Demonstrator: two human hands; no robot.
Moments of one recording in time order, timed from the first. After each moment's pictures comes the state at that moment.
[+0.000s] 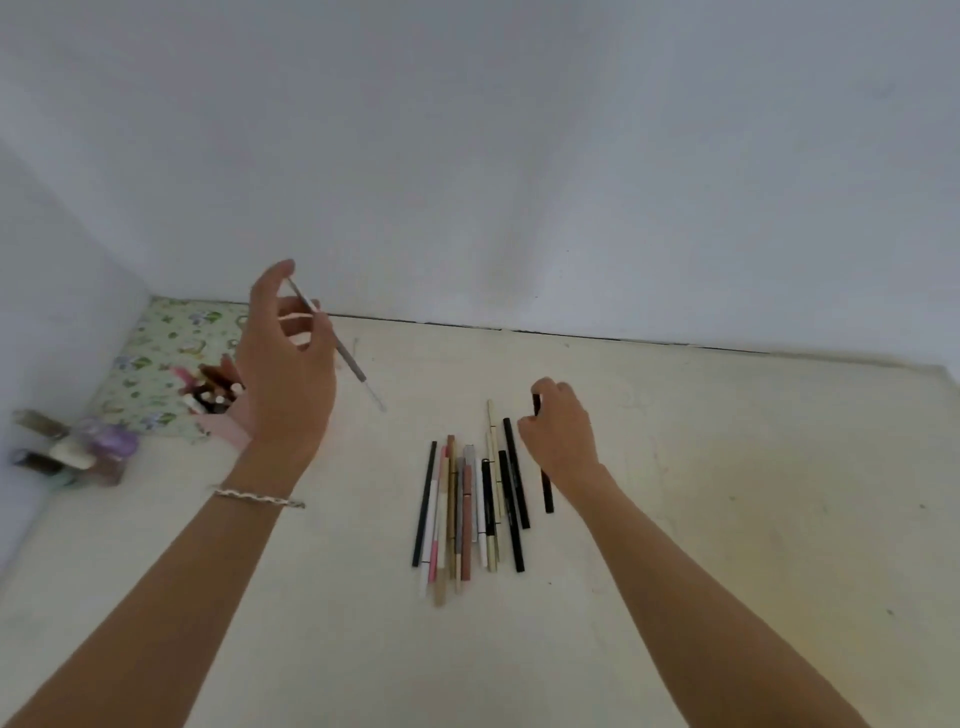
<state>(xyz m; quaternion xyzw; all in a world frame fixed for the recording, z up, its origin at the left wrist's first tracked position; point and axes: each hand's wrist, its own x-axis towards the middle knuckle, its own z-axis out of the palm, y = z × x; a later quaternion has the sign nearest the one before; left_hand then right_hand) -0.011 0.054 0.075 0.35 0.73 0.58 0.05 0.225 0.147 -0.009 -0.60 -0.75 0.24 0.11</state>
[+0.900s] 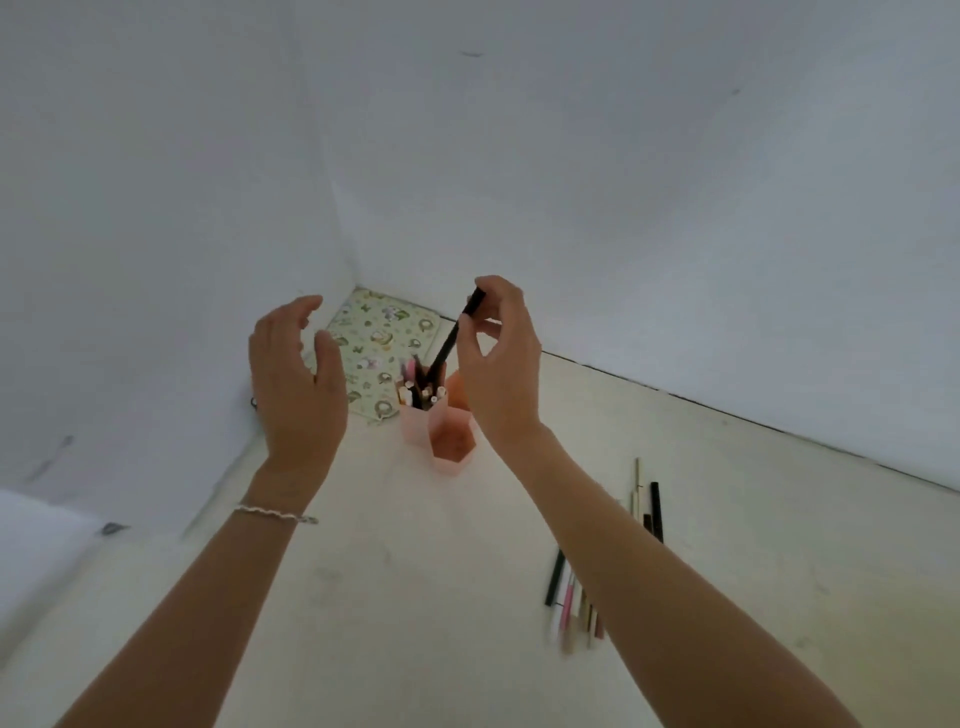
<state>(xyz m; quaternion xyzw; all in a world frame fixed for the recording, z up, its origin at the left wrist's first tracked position) -0.147 -0.061 0.062 0.31 0.79 0.51 -0.13 -0.029 0.066 0.078 -0.29 -0.74 0.40 0.45</state>
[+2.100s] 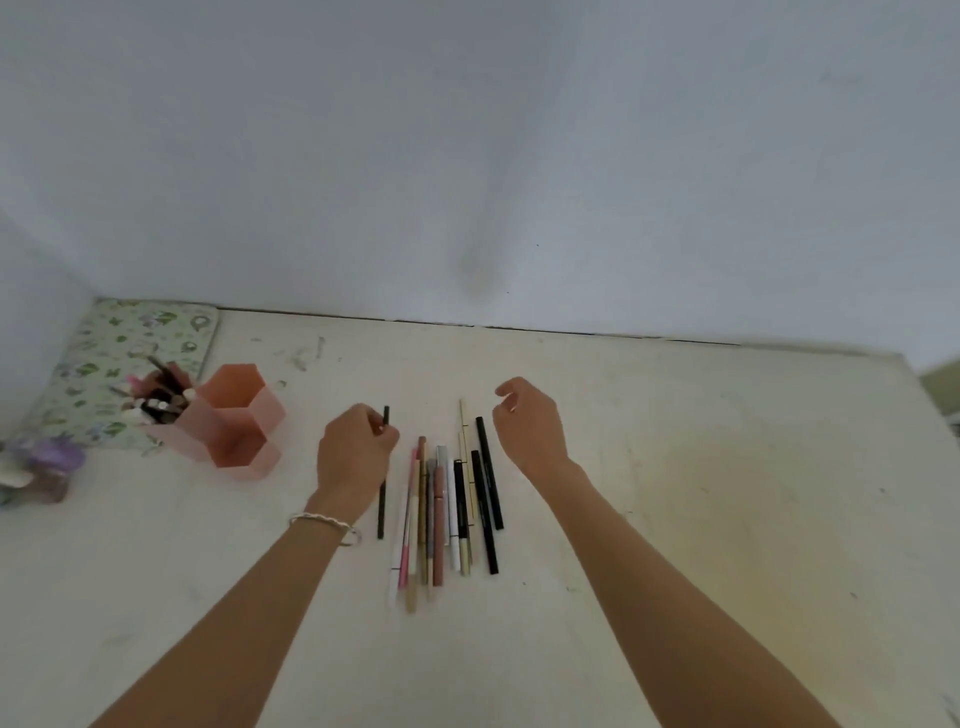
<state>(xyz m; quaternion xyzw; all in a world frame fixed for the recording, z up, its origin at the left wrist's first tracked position) 0.045 0.060 -0.031 0.37 0.86 0.26 0.25 0.223 0.149 -0.011 -0.61 -0.70 0.33 0.18</state>
